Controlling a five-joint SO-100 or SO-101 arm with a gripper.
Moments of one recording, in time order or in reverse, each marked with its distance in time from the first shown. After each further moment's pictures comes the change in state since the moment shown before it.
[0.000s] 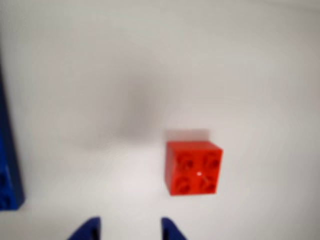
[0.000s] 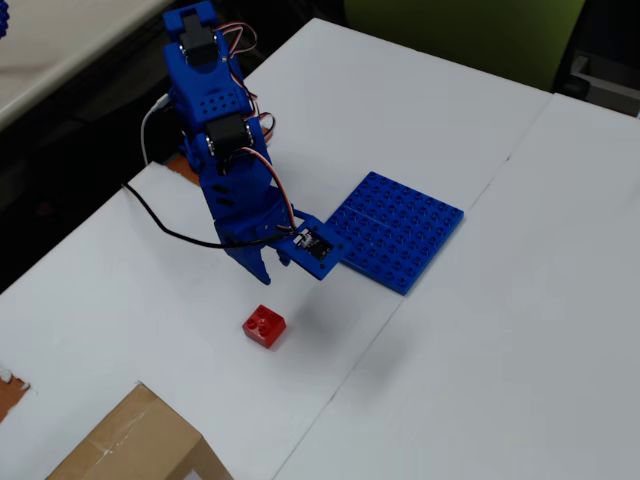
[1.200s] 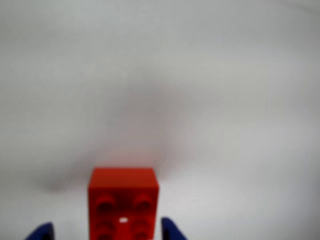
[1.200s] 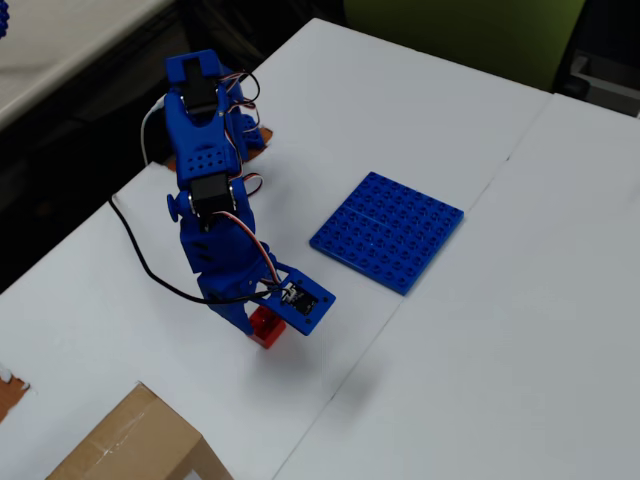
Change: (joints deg) arm 6.5 -21.4 -22.7 1.2 -8.6
